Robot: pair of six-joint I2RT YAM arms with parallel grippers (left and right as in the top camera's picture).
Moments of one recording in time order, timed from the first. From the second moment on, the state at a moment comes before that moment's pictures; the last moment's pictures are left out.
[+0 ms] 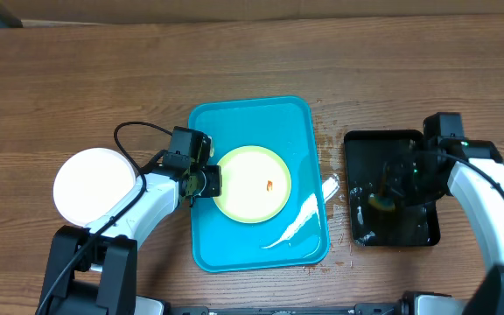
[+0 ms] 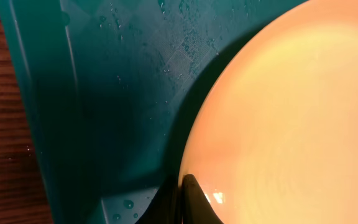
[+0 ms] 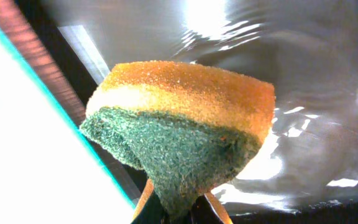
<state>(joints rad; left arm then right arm) -0.24 1.60 0.78 -0.41 0.15 -0.26 -0.06 1.44 0.98 -1.01 -0.28 0.40</state>
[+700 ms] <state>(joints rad) -0.24 1.60 0.78 -0.43 0.15 -0.26 0.69 1.58 1.00 -0.45 -0.24 0.73</state>
